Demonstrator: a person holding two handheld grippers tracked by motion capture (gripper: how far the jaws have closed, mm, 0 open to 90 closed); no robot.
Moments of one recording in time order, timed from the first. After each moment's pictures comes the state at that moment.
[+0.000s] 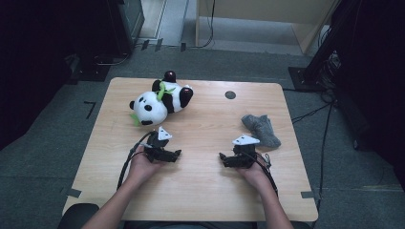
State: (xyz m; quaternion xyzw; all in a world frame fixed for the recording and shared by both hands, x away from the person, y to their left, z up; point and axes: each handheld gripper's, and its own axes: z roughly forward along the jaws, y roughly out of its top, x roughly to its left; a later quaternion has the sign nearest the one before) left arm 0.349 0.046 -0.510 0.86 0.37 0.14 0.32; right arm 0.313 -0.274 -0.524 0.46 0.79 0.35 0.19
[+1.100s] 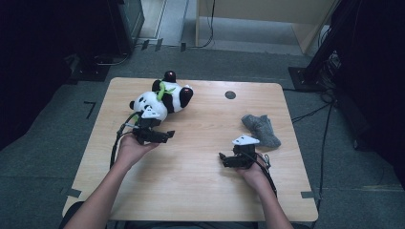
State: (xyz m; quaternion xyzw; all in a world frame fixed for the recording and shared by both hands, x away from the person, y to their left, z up) left arm 0.382 0.074 -0.439 0.84 0.37 0.12 0.38; right arm 0.313 -0.273 -0.524 0.46 0.79 0.35 0.19
